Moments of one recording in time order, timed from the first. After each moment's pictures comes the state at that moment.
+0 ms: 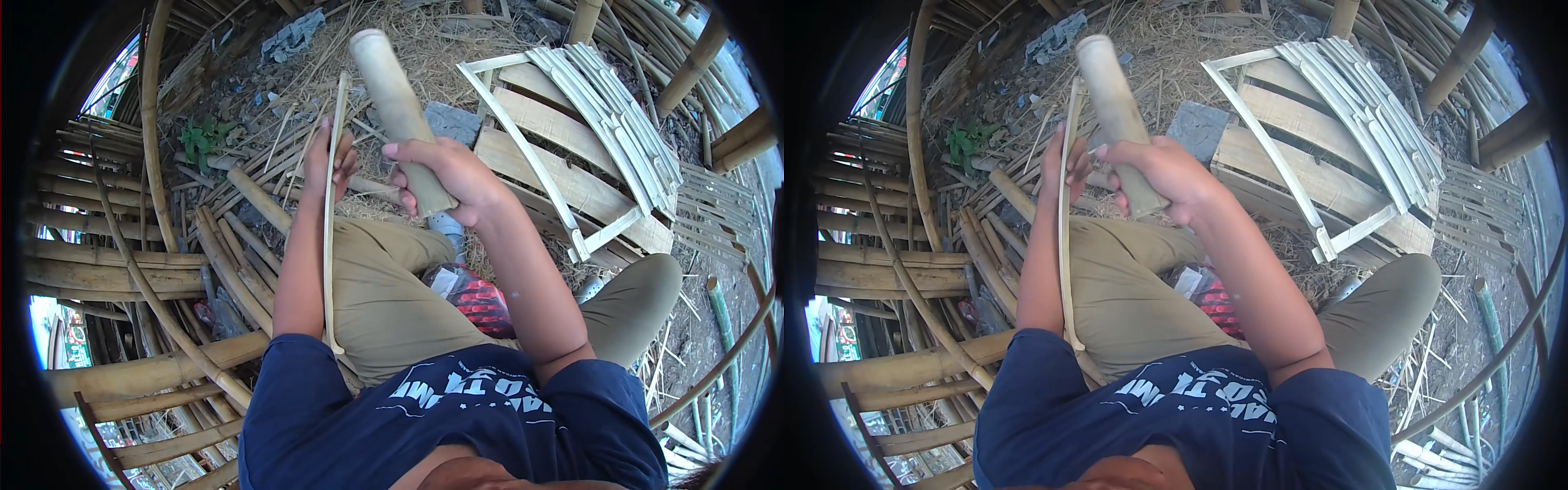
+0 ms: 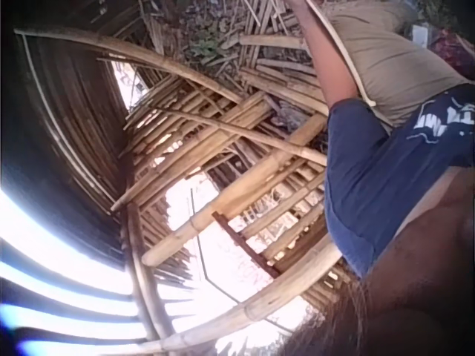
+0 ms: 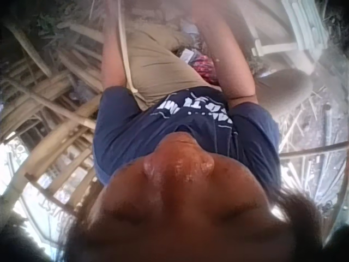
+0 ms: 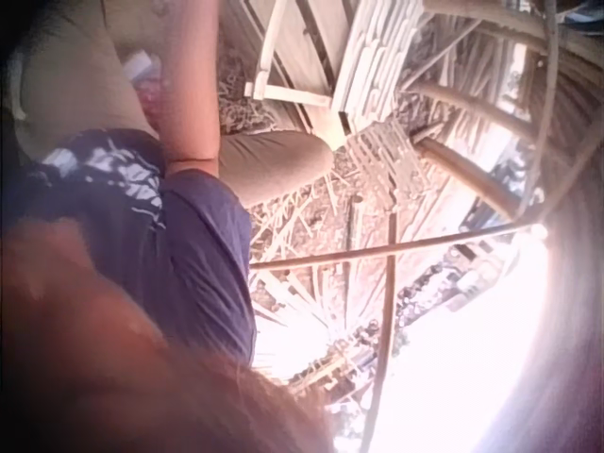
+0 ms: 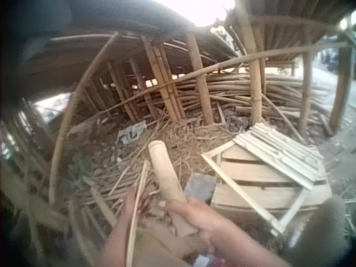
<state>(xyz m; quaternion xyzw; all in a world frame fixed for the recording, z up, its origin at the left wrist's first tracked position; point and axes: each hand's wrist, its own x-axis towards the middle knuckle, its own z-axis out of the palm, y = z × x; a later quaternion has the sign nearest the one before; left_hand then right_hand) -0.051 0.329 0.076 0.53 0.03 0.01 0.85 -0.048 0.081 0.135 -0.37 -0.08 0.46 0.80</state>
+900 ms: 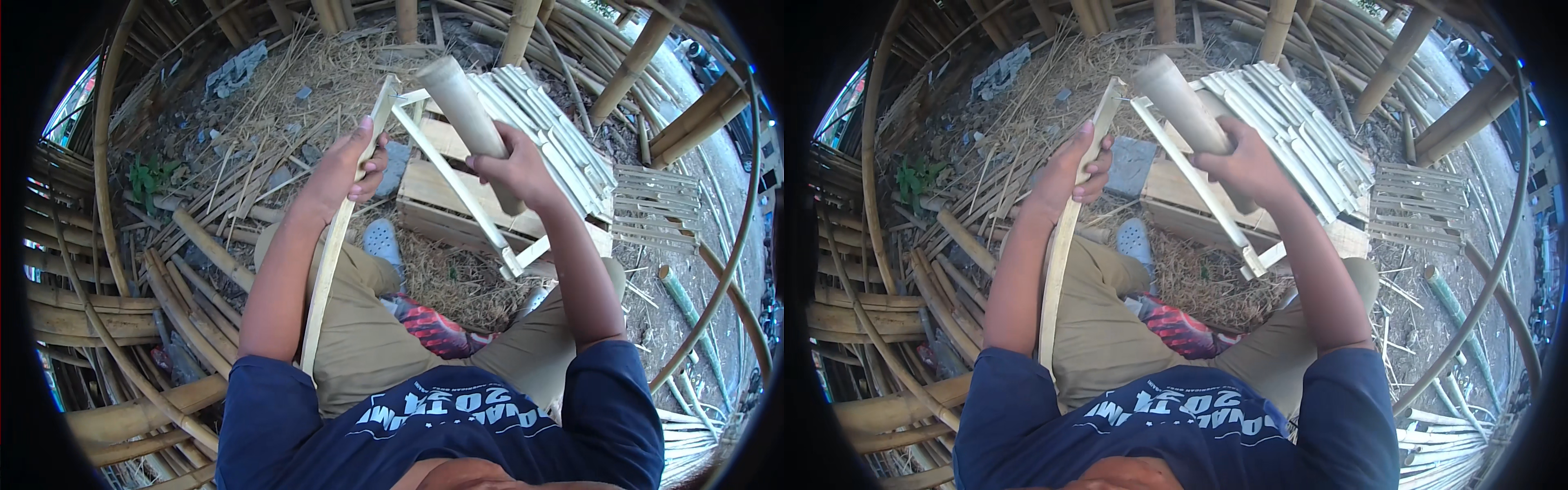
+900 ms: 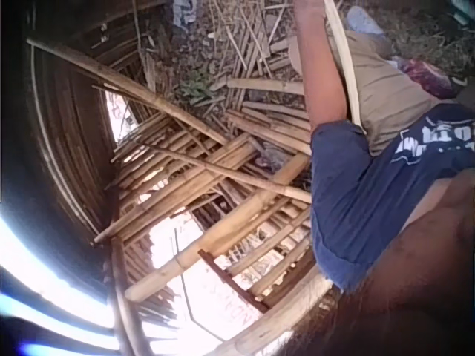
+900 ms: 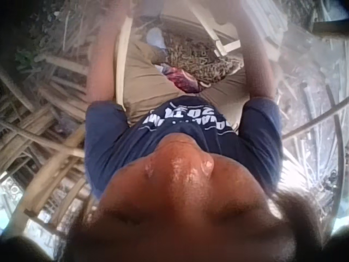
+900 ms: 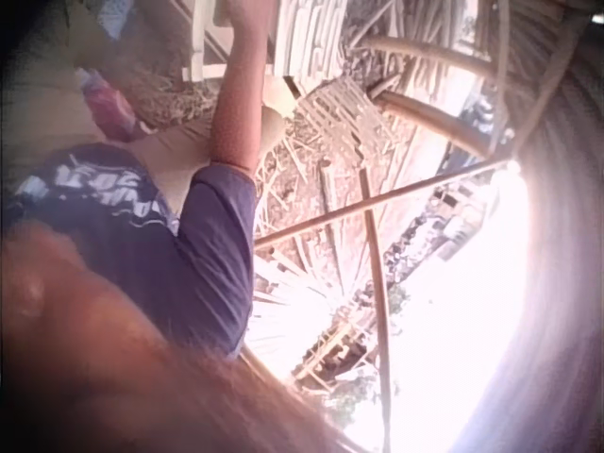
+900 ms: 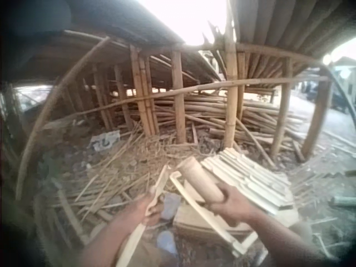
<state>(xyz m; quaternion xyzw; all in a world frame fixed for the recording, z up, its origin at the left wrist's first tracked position) -0.021 0.192 0.145 0.57 -0.03 -0.20 0.80 0.013 -0.094 0.140 -0.81 -0.12 0.09 0.57</state>
